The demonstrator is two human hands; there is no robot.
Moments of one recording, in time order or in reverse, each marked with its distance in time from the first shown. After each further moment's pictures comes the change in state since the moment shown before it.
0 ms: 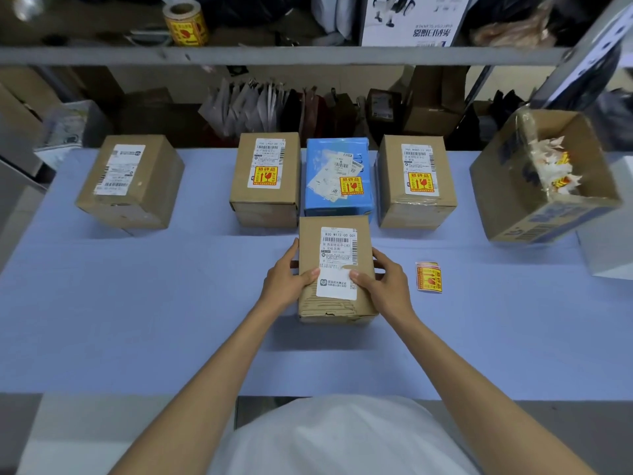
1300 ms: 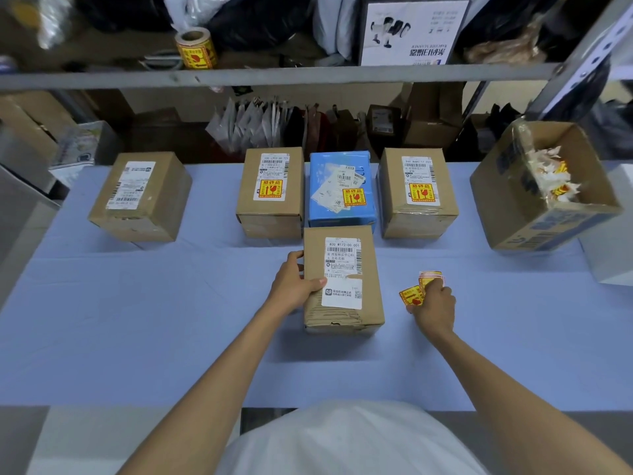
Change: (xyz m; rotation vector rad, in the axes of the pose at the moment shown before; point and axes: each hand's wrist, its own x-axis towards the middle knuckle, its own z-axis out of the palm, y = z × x) left_hand 0.011 0.007 -0.001 -0.017 0.000 -0.008; right_hand 0.033 0.079 -0.047 -0.617 0.223 0.252
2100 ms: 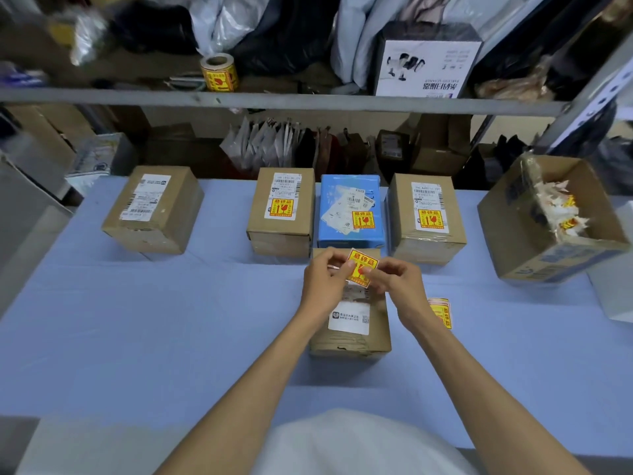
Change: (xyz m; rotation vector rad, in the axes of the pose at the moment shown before) left_hand -0.005 0.053 0.022 -0.192 0.181 0.345; right_hand -0.045 -0.128 -0.060 0.918 -0.282 -0.278
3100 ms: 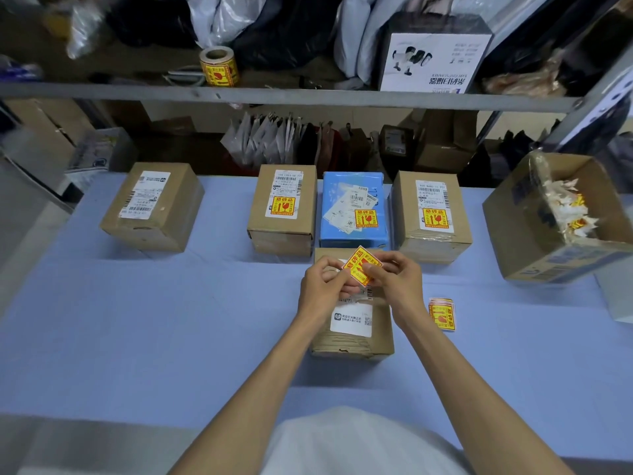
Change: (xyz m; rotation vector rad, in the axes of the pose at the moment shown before) left_hand -0.001 -0.012 -0.001 -0.236 -0.035 -0.242; right_hand 0.007 0.003 0.013 0.100 0.094 -0.008
